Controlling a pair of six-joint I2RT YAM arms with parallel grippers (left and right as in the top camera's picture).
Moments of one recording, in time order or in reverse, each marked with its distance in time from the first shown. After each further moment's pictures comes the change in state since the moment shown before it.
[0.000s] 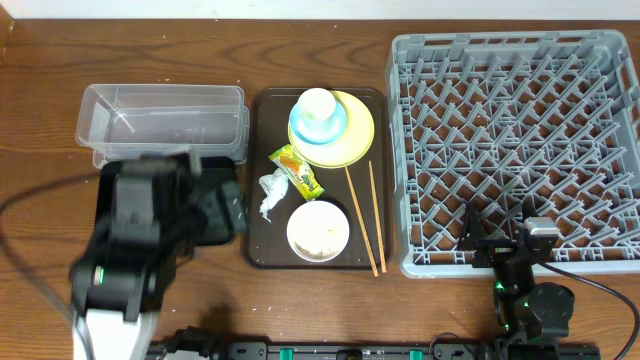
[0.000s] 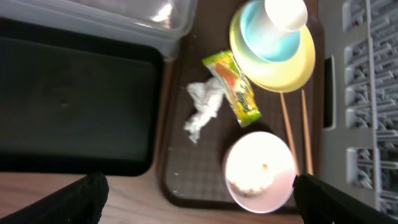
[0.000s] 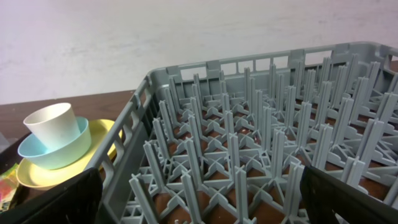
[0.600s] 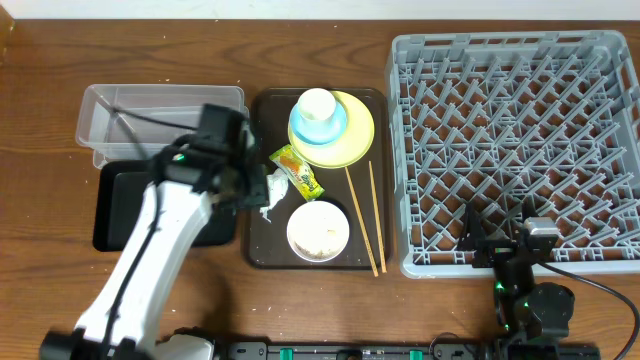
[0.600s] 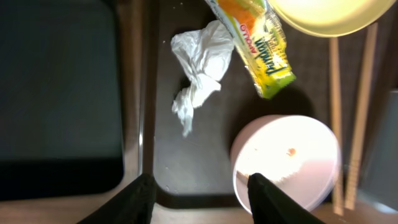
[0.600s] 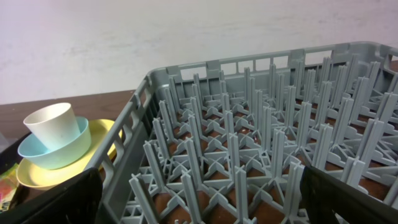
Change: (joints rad) left arm -0.126 0.473 0.025 0.070 -0.019 0.010; right arm 0.000 0.000 0.000 0.000 0.000 0.000
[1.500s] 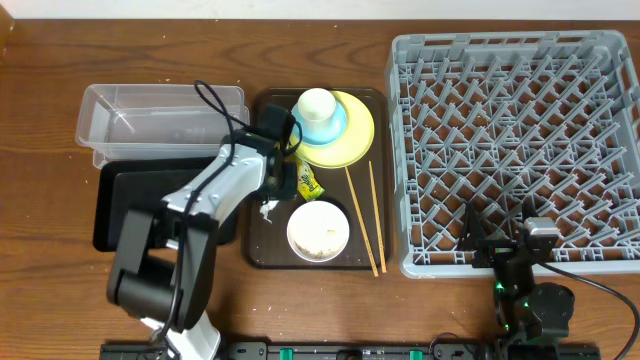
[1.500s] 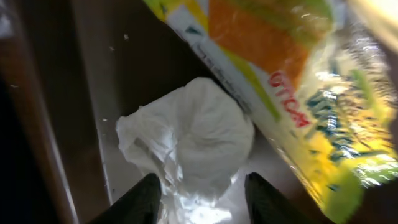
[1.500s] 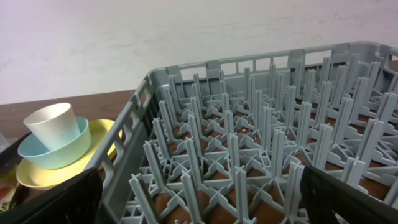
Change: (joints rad) left arm -0.093 0.417 -0.007 0.283 -0.110 0.006; right arm 0.000 0.000 0.000 0.000 0.000 0.000
